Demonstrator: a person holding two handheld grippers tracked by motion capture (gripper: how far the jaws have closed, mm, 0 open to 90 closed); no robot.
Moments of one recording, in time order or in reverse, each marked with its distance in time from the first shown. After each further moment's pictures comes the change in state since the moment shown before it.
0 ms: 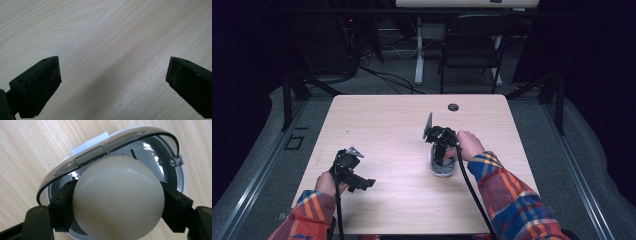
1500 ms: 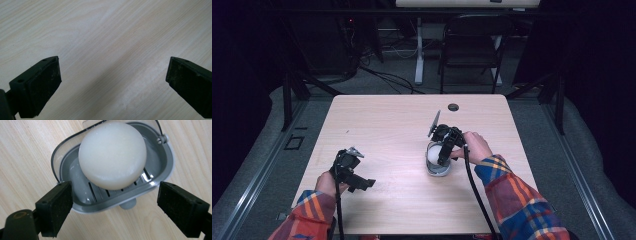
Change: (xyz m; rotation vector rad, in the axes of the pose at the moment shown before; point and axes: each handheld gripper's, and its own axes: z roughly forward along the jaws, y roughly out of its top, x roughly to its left) left arm 0.000 0.000 0.001 0.007 -0.006 0.001; right arm 0.005 -0.025 -0.024 -0.109 0.003 0.004
